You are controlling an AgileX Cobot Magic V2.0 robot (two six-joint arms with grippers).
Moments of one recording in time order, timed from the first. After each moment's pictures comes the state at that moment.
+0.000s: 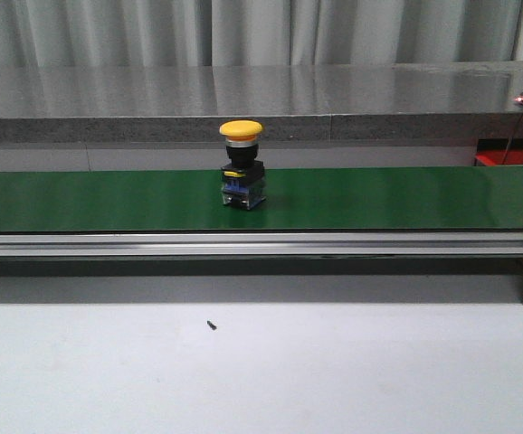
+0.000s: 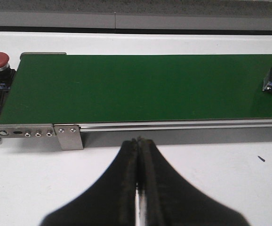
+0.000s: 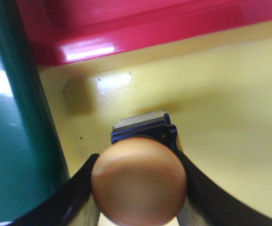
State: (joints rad) left arm 0.02 0.50 -0.56 -0.22 0.66 0.12; right arm -0.34 1.76 -1.22 0.11 0.89 -0.10
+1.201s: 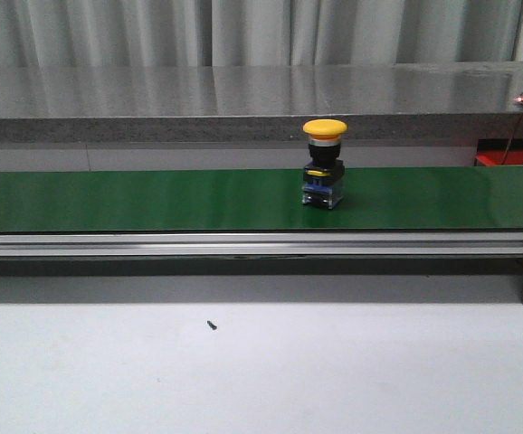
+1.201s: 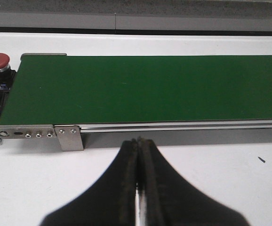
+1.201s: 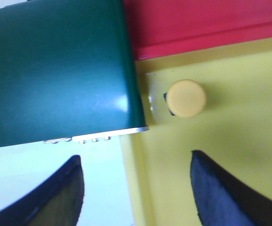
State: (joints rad) left arm 0.02 0.50 -0.56 -0.22 0.65 0.12; right arm -0.30 1.39 -1.22 0.19 1.04 -0.11
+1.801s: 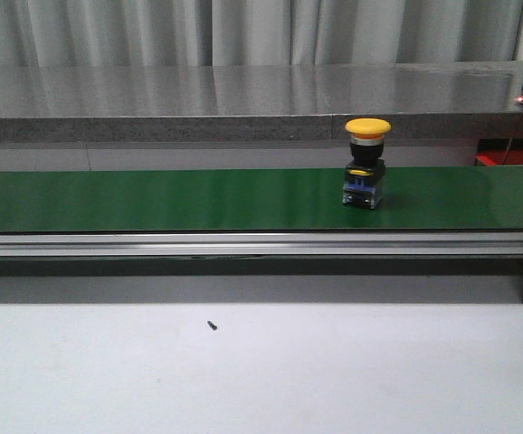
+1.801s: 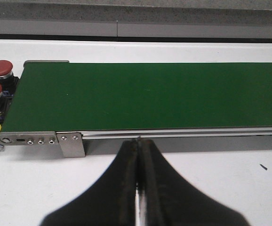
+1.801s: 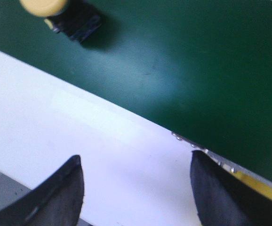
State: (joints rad) left arm 0.02 0.50 -0.56 -0.22 0.63 0.12; right arm 0.04 1.44 -1.23 0.30 1.07 -0.41
